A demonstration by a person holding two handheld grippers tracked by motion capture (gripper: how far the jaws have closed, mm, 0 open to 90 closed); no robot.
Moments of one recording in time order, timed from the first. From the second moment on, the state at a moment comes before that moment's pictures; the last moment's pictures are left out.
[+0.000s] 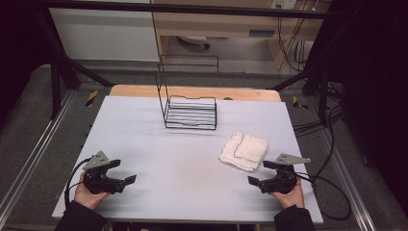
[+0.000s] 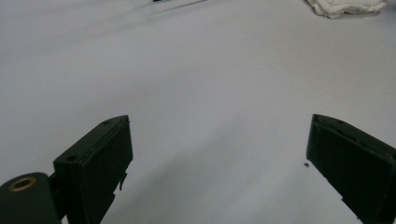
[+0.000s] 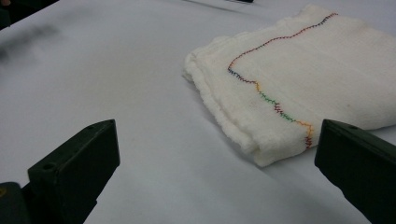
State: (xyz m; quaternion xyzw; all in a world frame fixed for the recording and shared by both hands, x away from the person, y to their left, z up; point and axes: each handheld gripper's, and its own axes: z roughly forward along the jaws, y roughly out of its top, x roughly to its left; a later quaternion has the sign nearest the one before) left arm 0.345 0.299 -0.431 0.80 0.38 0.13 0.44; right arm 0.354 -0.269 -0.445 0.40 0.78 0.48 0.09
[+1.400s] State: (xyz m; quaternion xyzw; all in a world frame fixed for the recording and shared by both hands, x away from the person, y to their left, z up) left arm 0.349 0.271 -0.431 0.81 0.37 0.14 0.43; right arm 0.373 -0.261 -0.453 0.51 0.74 0.41 0.14
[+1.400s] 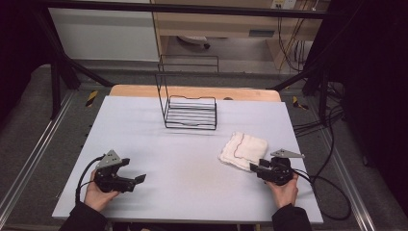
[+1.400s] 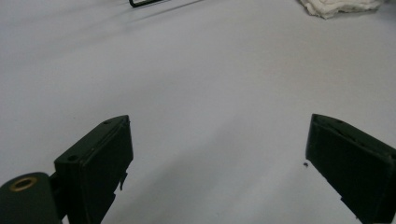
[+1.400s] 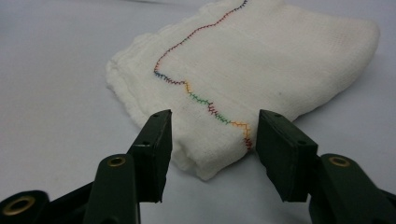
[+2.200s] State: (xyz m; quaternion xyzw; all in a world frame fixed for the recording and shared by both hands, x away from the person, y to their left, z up) left arm 0.347 0.274 -0.429 0.80 0.38 0.15 0.43; right arm 0.370 -0.257 -0.449 0.53 0.74 0.40 0.13
